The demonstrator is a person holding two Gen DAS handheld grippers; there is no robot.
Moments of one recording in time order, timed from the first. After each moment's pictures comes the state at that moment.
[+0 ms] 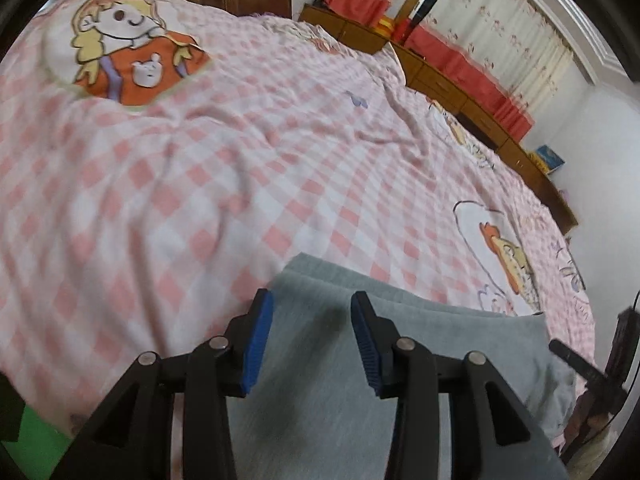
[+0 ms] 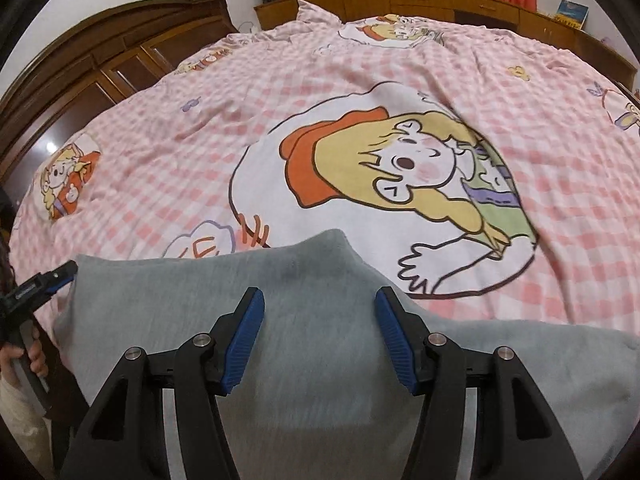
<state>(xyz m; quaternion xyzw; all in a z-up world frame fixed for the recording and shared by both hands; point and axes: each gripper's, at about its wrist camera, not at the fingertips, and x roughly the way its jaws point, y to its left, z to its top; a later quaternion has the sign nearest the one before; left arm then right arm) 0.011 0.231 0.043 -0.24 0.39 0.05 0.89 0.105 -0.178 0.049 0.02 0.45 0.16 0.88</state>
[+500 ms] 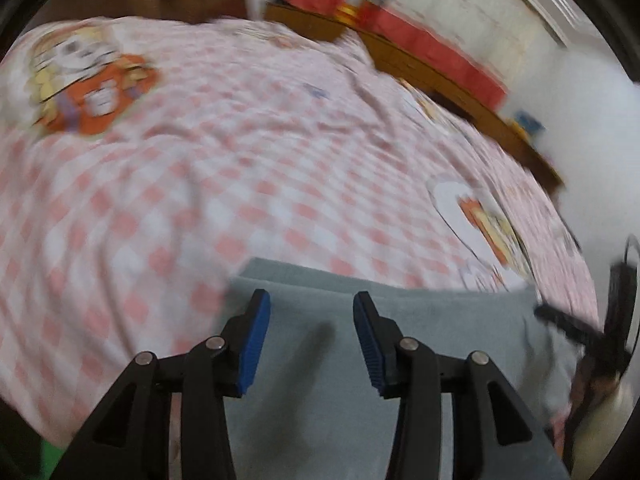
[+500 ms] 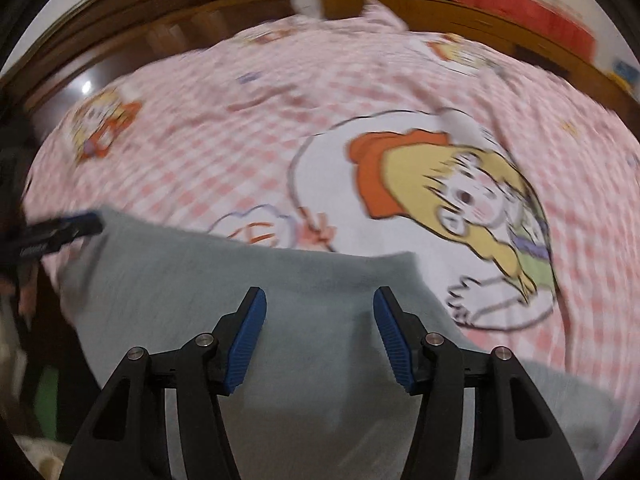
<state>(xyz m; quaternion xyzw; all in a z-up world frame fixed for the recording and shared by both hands) 0.019 0.206 0.056 -0.16 0.41 -0.02 0.90 0.093 -0.136 0.067 -0.08 0.44 0.24 0.86</state>
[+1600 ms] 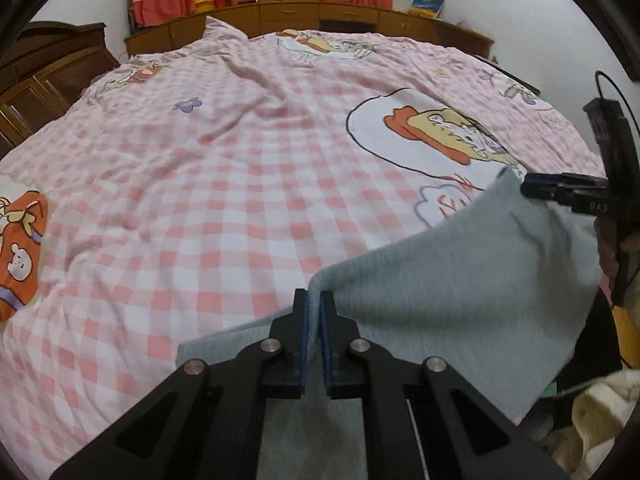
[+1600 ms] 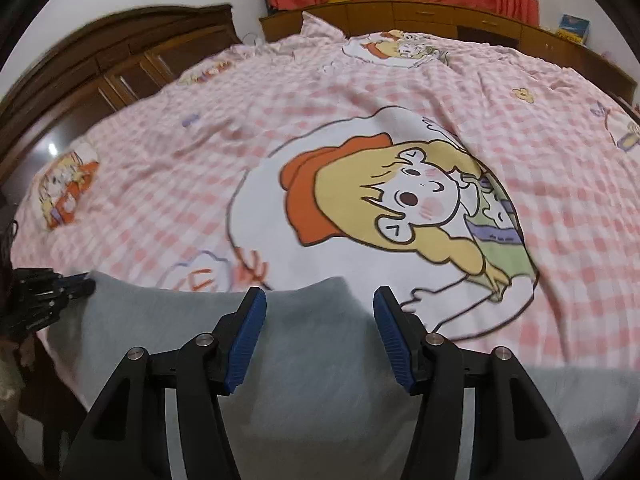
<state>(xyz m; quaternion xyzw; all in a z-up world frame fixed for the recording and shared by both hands) 0.061 0.146 0.066 0.06 0.44 -0.13 0.89 0.126 -0.175 0.057 0.00 0.44 0.16 0.88</state>
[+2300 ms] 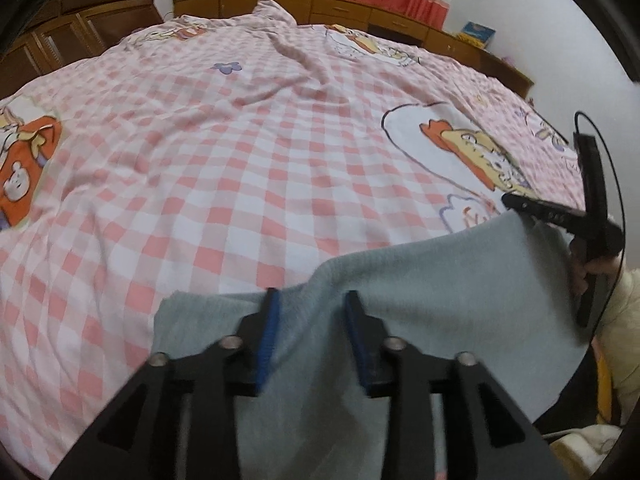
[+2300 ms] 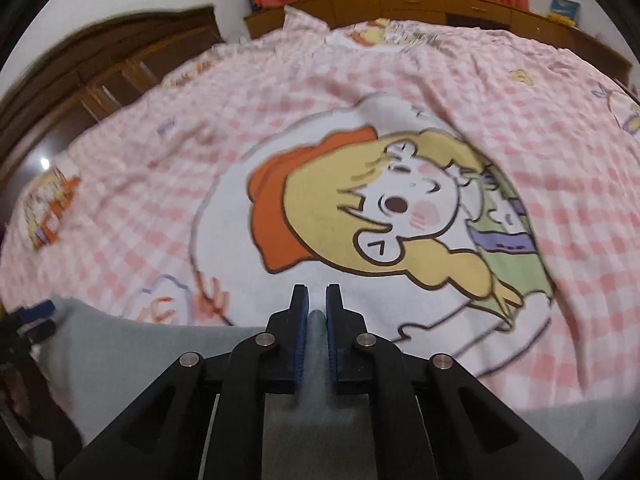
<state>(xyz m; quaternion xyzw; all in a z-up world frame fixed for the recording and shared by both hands) 0.052 0.158 0.051 -0.04 0.44 -0.08 0.89 0.149 -0.189 0.049 0.05 0.43 0.15 0.89</state>
